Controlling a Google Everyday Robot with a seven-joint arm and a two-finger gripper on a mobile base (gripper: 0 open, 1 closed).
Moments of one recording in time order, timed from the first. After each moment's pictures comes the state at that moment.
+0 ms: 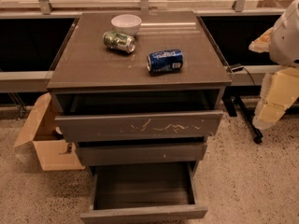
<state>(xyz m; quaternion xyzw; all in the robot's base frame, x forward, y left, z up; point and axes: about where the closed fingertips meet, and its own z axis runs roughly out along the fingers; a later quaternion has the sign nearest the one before) 0.438 -0.216 0.977 -0.60 0.78 -0.04 0.16</state>
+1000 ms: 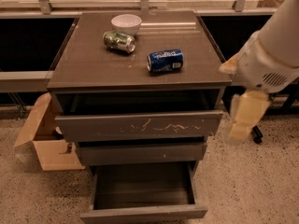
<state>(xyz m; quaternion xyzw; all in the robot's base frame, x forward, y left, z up) 0.439 -0.175 0.928 -0.63 0.76 0.01 0.15</state>
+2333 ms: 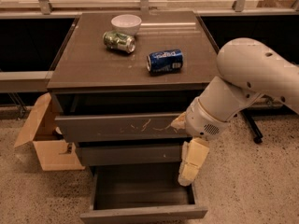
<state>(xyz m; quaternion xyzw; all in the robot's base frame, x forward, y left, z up) 0.415 -0.081 0.781 -0.65 0.72 0.22 0.11</state>
